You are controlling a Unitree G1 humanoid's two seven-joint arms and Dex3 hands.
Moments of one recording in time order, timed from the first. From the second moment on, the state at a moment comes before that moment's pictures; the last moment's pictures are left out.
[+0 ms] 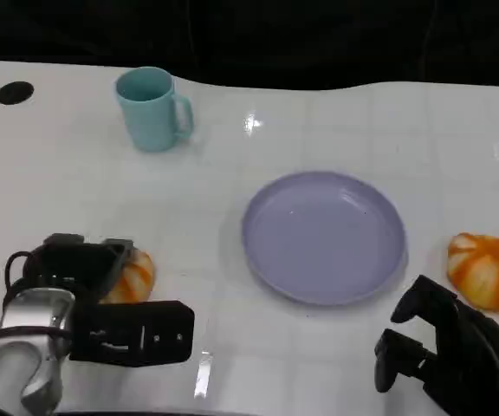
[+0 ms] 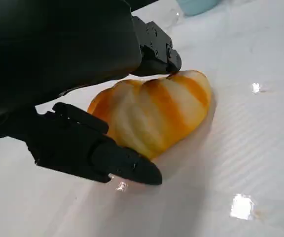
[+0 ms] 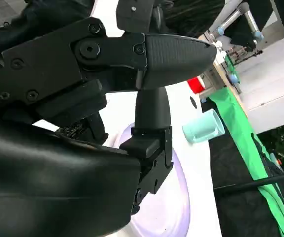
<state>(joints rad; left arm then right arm) -0.40 0.35 -0.41 0.47 0.97 0.19 -0.19 0.20 -0.01 -0.06 -0.14 0.46 0.27 0.41</state>
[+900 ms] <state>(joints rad) -0.46 0.37 -0.41 0.81 0.76 -0.19 0.35 0.19 -0.01 -0.06 -0.13 0.46 0.26 0.41</state>
